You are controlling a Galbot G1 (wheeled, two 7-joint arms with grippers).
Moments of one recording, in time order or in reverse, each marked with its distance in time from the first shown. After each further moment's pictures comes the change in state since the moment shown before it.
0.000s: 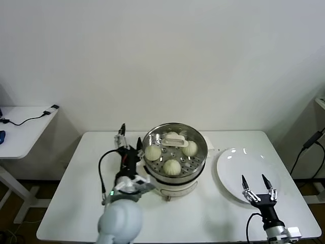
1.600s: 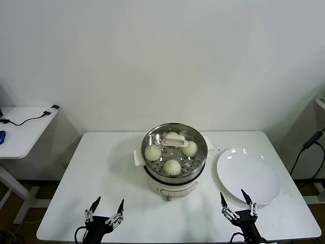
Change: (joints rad) left arm 0.607 0.046 -0.386 -0.036 -1.223 -0.374 -0.013; right arm -0.229 -0.065 -0.216 0.211 -0.128 -0.076 0.209
